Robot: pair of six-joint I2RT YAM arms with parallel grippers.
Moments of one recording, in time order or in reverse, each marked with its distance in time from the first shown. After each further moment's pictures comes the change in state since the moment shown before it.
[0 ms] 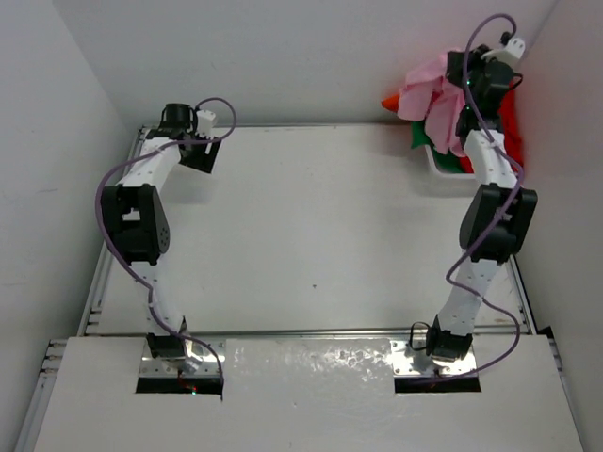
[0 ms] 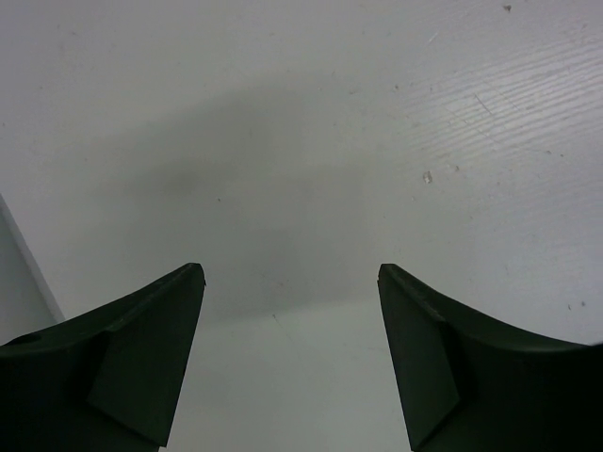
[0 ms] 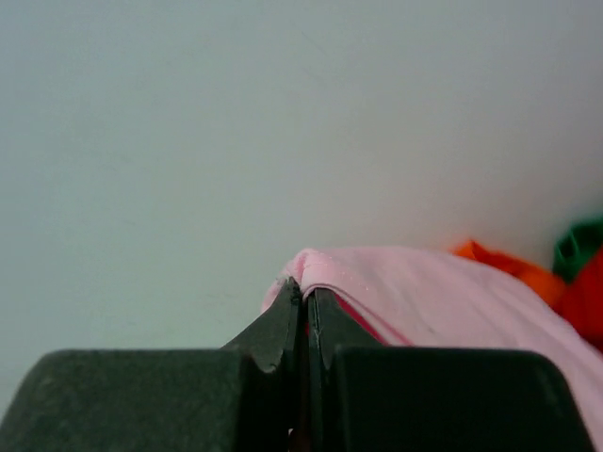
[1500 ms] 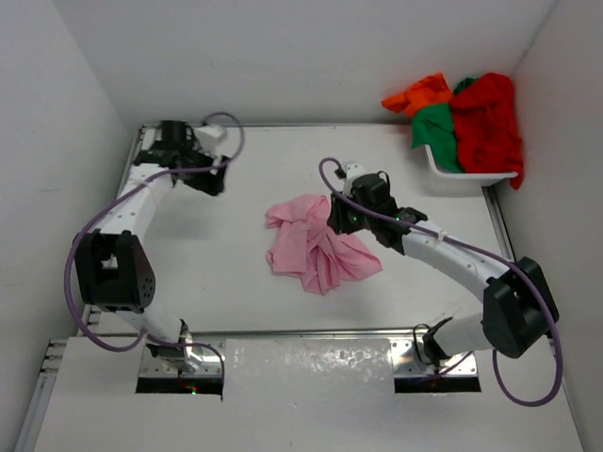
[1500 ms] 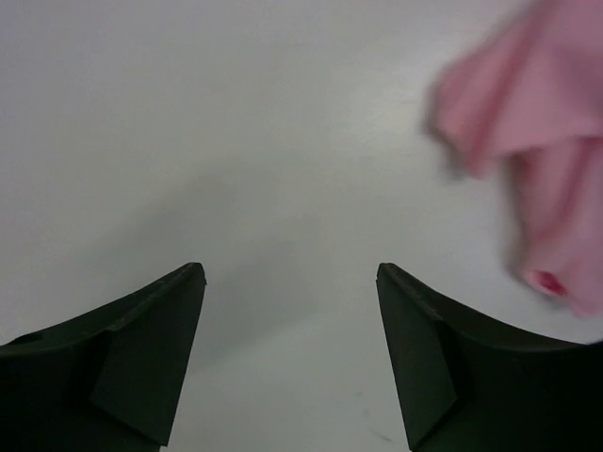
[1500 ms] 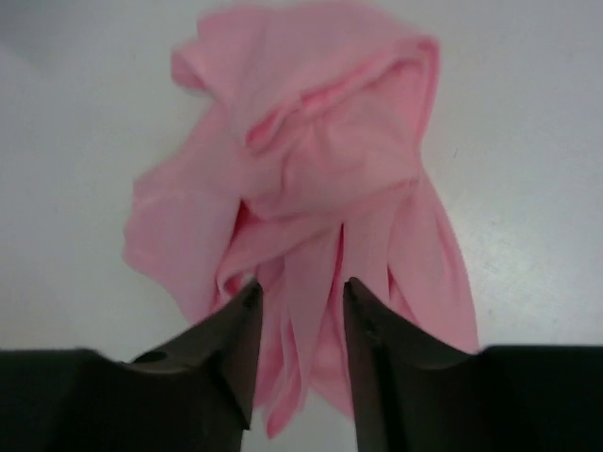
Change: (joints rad) left arm -0.034 -0.446 -0.365 -0.046 0.199 0.002; right arm 0.754 -0.767 -0.967 -0.559 0.077 -0.298
